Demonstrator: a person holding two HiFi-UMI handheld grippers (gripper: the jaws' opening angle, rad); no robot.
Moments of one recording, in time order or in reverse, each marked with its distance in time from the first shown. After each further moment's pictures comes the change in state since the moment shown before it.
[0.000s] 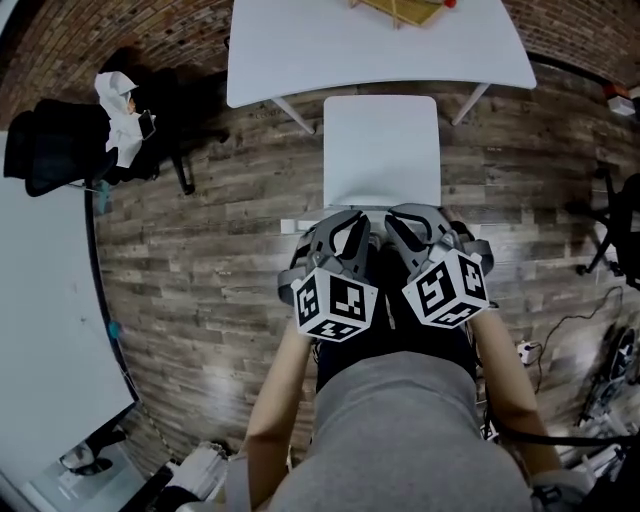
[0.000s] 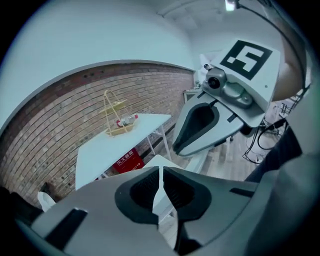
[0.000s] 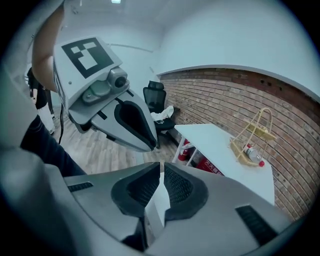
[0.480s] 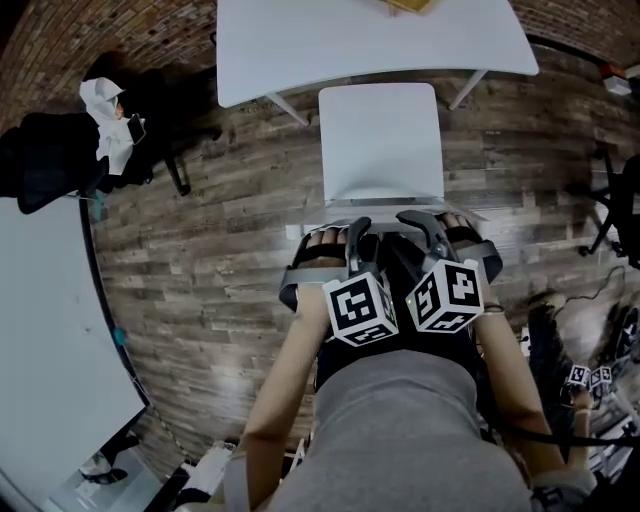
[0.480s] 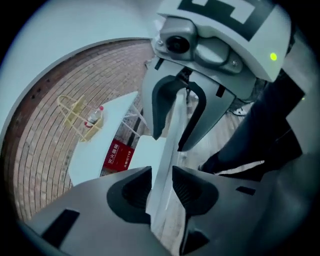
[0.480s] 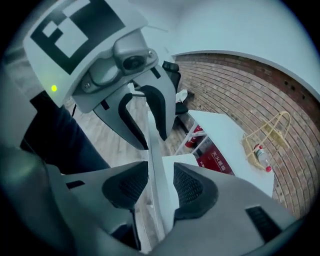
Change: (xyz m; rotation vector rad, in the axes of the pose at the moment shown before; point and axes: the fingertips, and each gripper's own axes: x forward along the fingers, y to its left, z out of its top) left arm 0.019 -0.028 -0.039 0.452 0.296 -0.149; right arm 0.023 0.027 -0.036 -0.160 0.210 0.073
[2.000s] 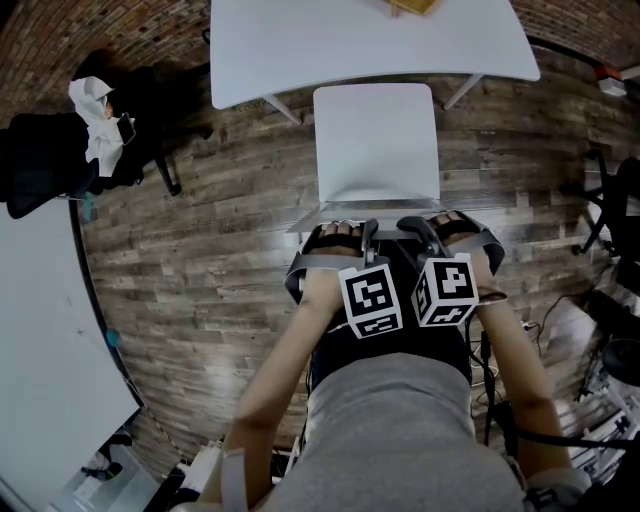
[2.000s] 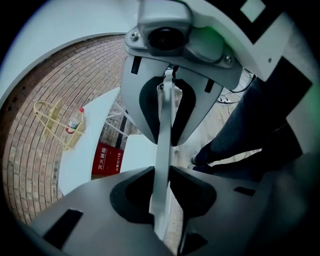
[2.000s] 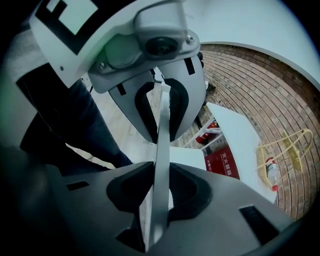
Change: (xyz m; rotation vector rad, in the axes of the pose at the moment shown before) left arm 0.032 -0.006 0.000 0.156 0.040 -0.121; right arm 0.023 0.004 -0.023 -0.193 0.145 0.127
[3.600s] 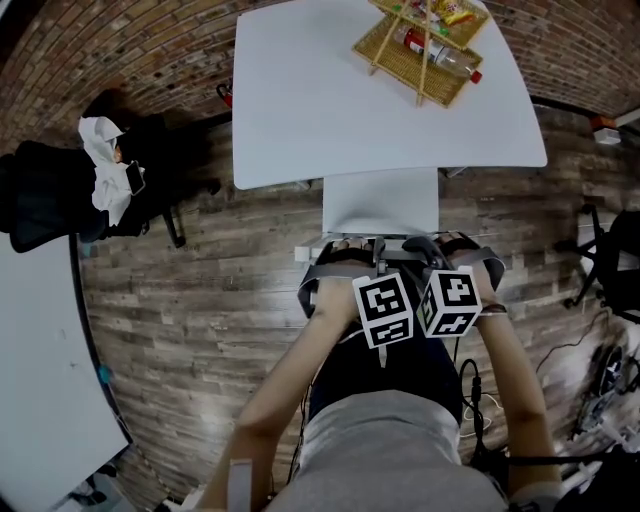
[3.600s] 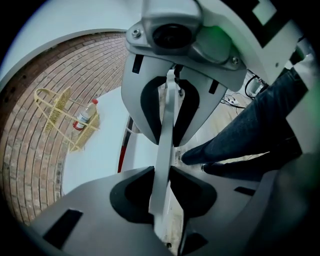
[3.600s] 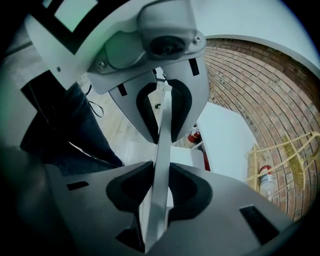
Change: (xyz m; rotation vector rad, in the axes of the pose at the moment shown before) left arm 0.035 0.150 -0.018 -0.003 -0.009 0.007; right arm 0.032 -0.149 0.008 -0.013 0.025 -0.010
